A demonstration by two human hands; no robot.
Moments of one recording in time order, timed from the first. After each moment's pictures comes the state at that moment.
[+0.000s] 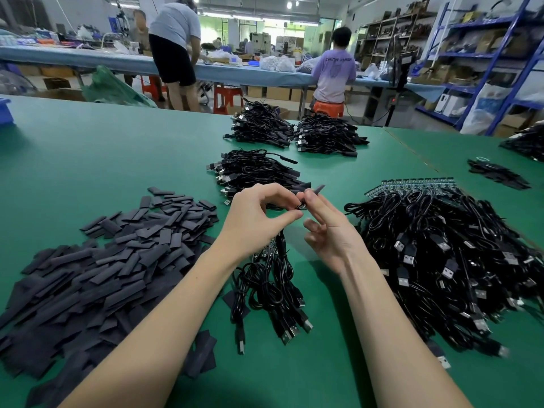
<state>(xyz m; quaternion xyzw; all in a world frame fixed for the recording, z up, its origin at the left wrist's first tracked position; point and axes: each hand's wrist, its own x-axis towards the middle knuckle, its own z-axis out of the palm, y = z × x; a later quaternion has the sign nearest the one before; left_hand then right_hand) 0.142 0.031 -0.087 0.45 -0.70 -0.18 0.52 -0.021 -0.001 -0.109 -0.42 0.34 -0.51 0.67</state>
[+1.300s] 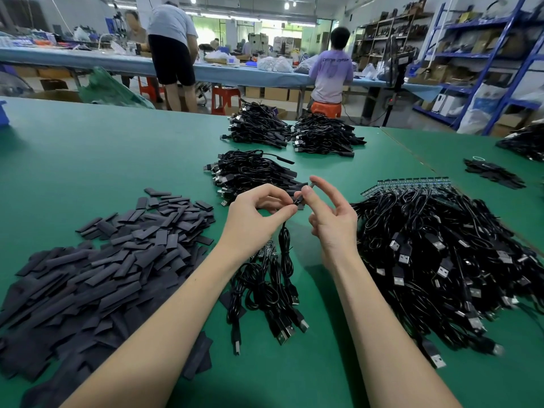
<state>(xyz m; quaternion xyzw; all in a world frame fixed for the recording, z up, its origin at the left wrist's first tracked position) 0.134 0.025 -0.096 0.47 -0.62 -0.27 0.57 -0.013 0.004 -0.103 -0.45 0.37 -0.64 0.50</state>
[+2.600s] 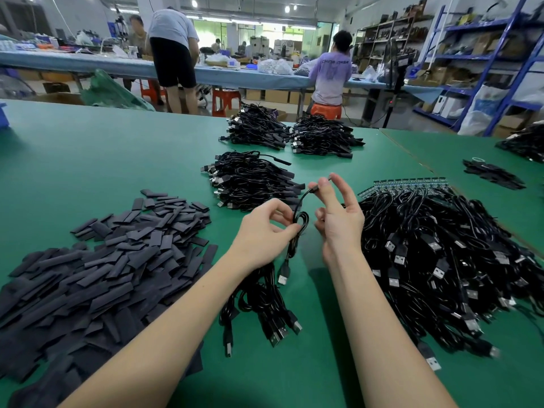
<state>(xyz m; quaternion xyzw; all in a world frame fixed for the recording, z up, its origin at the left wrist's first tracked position) 0.112 0.028 -0.105 0.57 -0.62 -0.30 0.45 -0.016 -0.008 -0.096 -0.32 0.39 -0.69 0.52</state>
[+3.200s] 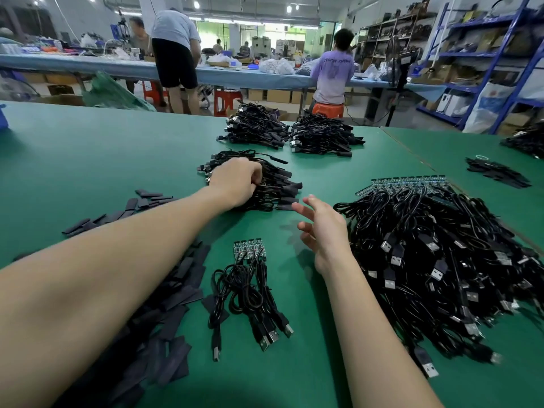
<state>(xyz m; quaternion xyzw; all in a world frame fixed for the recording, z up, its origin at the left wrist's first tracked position) 0.166 -0.076 -0.070 0.64 -0.74 0.05 0.19 -0.020 -0.007 -0.104 -0.35 0.49 -0.55 0.57</state>
